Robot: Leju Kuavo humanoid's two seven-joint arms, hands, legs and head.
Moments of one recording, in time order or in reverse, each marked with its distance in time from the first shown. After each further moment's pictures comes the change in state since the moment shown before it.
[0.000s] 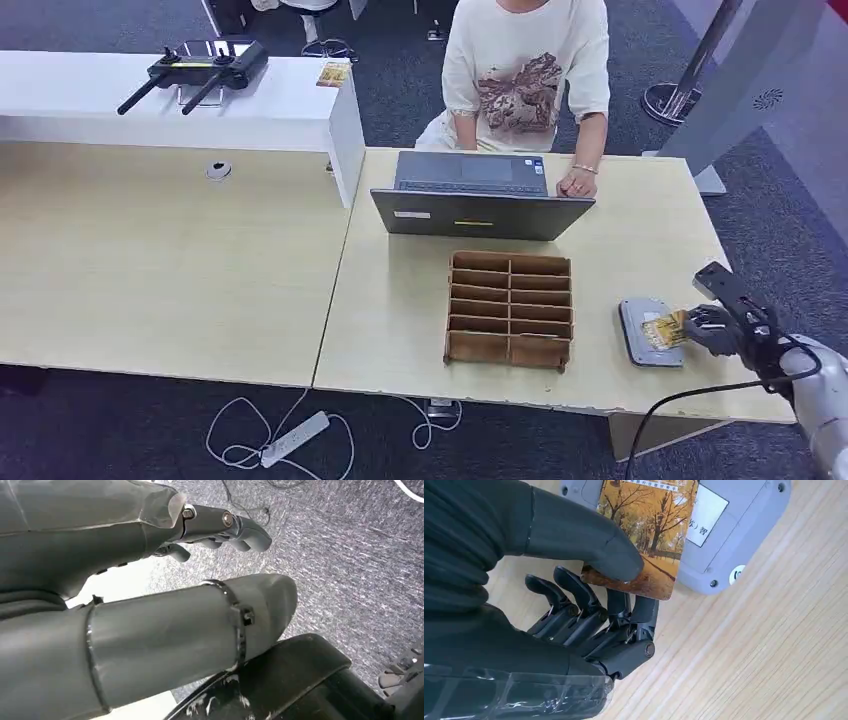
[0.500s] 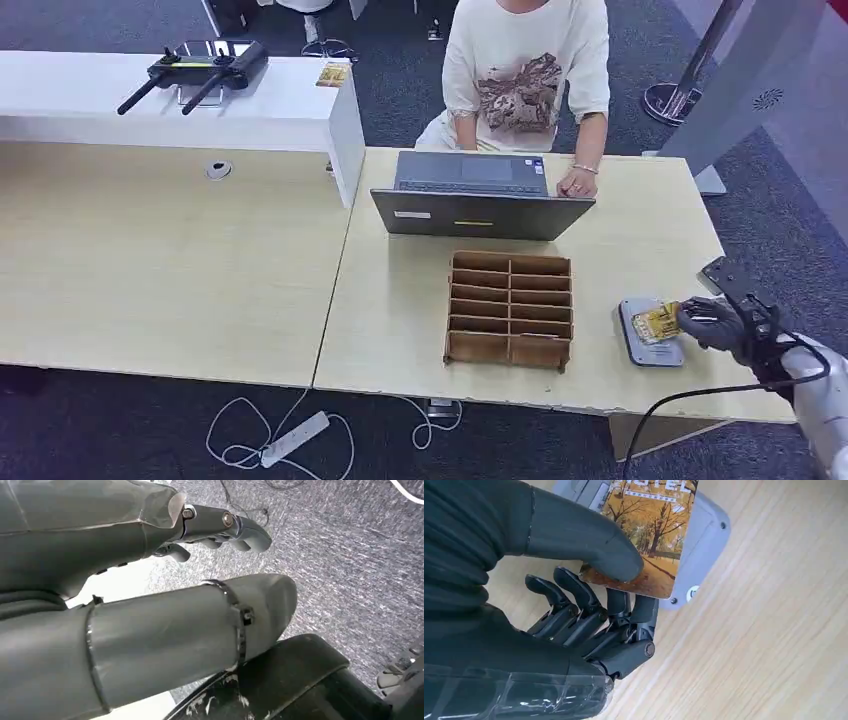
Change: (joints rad) left arm 0.000 0.000 0.000 0.000 -0.001 0.002 -0.008; right arm 0.001 0.004 -0.021 -0.003 -0.075 0.064 -0.079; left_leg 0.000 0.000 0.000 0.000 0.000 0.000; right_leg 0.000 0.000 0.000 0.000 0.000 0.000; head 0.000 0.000
